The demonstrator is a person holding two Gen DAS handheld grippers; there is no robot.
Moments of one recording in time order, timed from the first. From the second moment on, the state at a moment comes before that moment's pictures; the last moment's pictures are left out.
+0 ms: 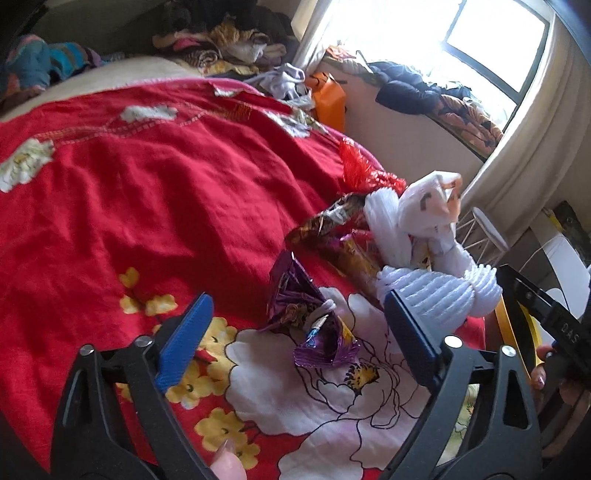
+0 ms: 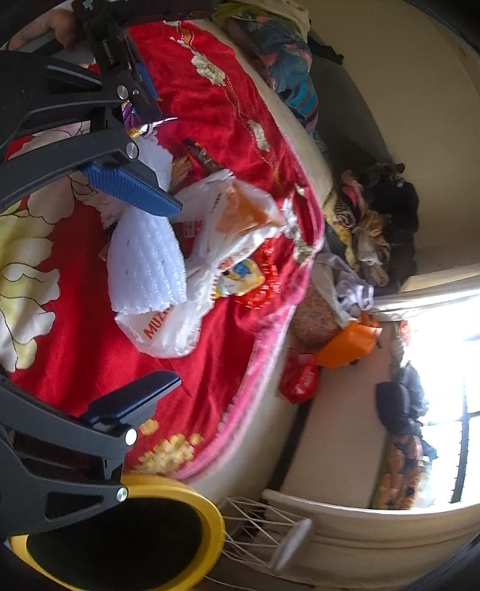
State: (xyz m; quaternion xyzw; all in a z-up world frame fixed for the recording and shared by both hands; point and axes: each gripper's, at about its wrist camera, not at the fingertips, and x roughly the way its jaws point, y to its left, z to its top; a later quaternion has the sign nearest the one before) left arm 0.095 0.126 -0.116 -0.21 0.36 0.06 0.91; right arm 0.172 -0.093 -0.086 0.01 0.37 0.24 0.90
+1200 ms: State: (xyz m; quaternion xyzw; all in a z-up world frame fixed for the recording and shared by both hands) left arm 0.114 0.055 -0.032 -0.16 0.30 -0.06 0.94; right arm 0.128 -0.184 0.003 0.05 0.24 0.23 0.94
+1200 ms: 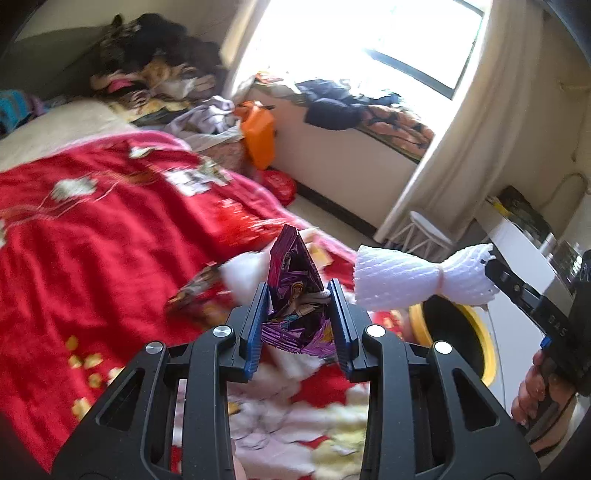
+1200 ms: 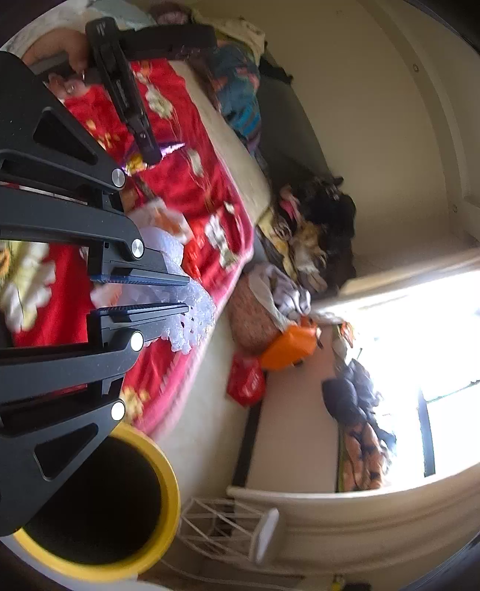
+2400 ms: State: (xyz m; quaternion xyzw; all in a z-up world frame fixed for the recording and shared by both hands) left arm 0.188 -0.176 -0.050 -0.06 0.34 -0.24 0.91; right arm 0.126 -0.364 -0.050 0.09 0.29 -0.02 0.95
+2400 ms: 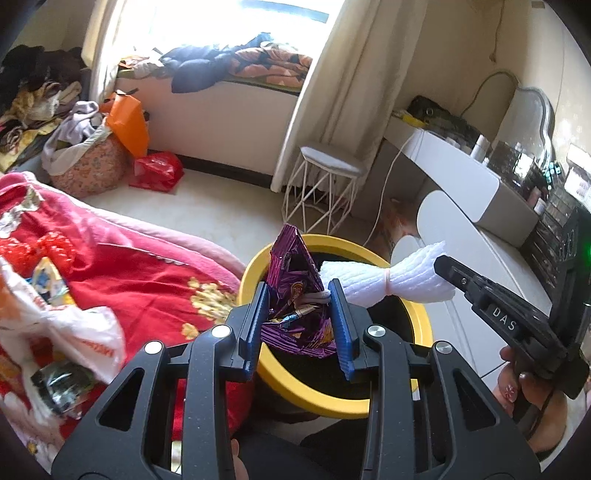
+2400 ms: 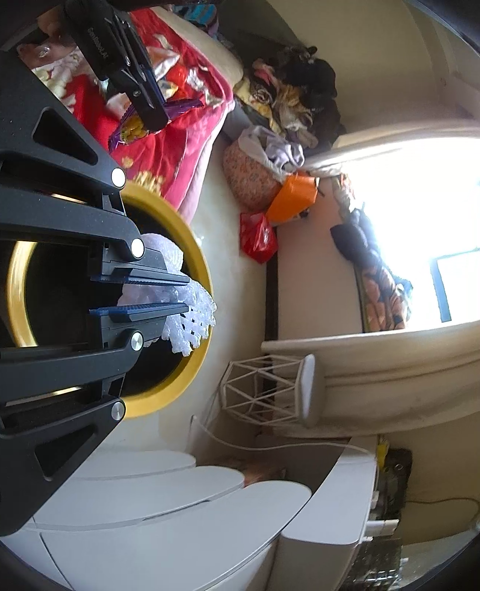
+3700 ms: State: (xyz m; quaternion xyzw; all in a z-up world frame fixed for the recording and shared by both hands) left arm 0.185 -0.089 -0.023 -0.09 0.31 -0.12 0.94; right arm 0.133 -0.303 -0.023 0.09 0.27 0.07 0.96
